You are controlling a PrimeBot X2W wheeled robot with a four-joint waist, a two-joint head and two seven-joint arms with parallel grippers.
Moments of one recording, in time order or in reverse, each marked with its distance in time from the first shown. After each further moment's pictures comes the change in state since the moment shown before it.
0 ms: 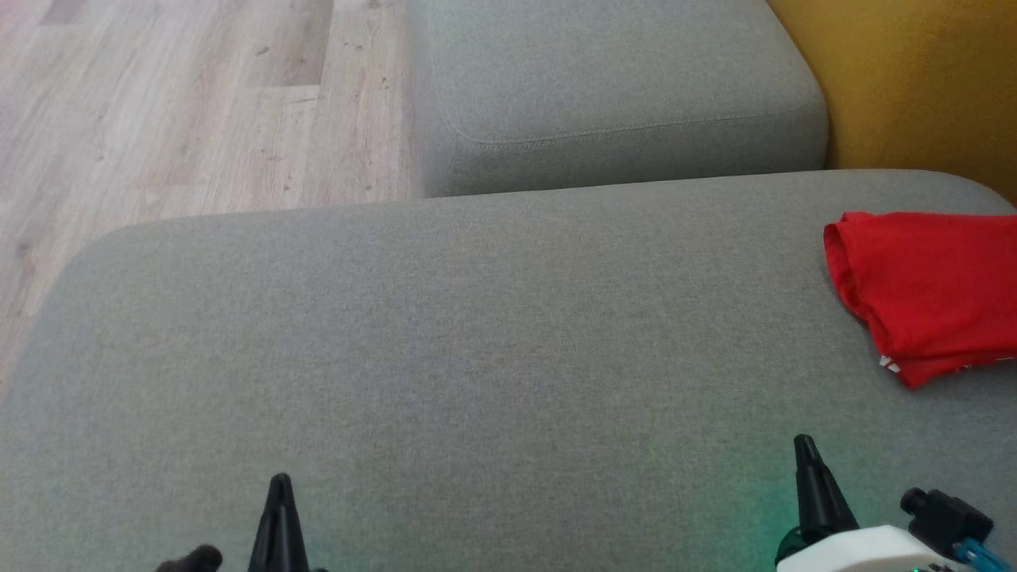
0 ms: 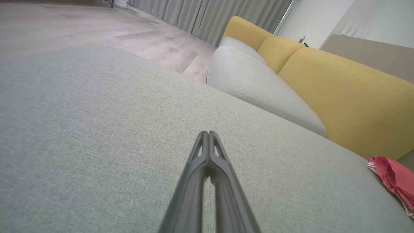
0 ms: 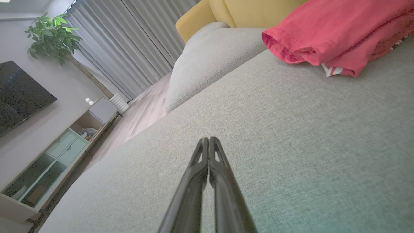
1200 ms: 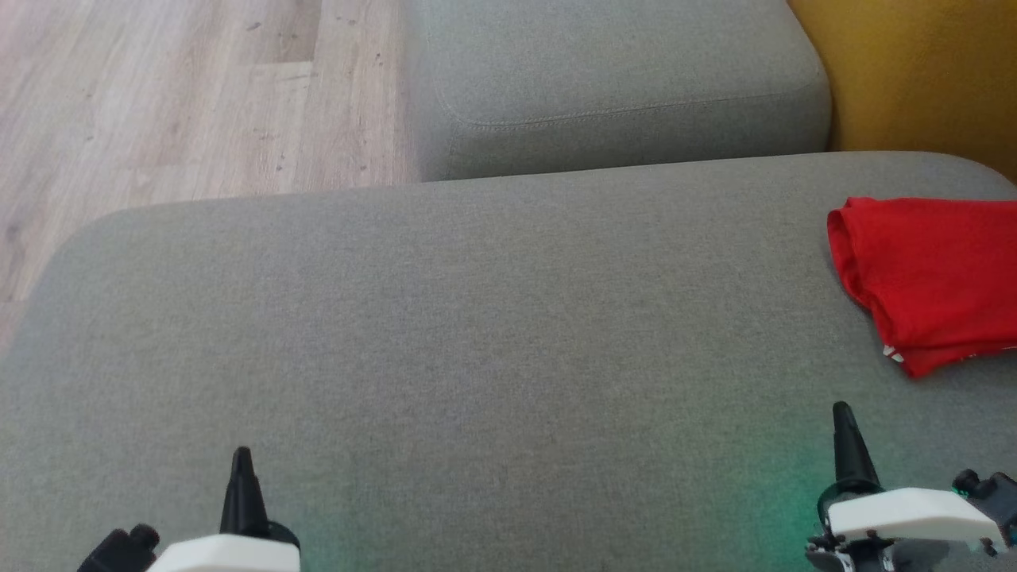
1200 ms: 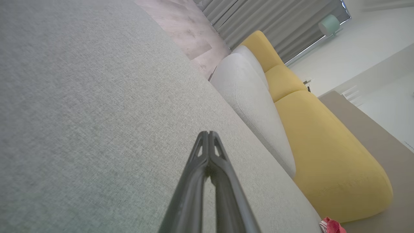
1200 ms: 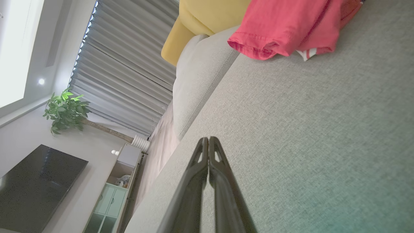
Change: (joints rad) left arm -0.087 0.006 0.085 0.020 -0.447 -0.071 0.098; right arm -0.069 0.000 -0.077 -0.020 0.414 0.000 0.103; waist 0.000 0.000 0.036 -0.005
